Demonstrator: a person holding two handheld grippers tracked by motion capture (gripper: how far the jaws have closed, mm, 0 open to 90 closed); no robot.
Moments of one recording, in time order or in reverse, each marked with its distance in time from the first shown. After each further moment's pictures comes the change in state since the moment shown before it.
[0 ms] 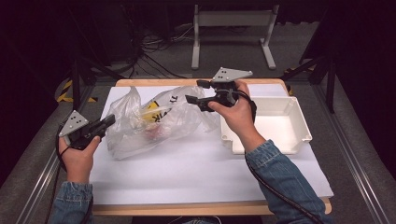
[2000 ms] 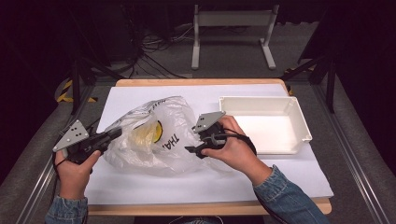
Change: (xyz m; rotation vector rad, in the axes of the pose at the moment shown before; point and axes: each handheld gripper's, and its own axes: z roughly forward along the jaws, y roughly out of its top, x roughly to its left) left arm -0.037 0.009 -0.031 0.001 -0.178 0.069; right arm 0.077 -0.056 0.005 0.475 0.099 -0.188
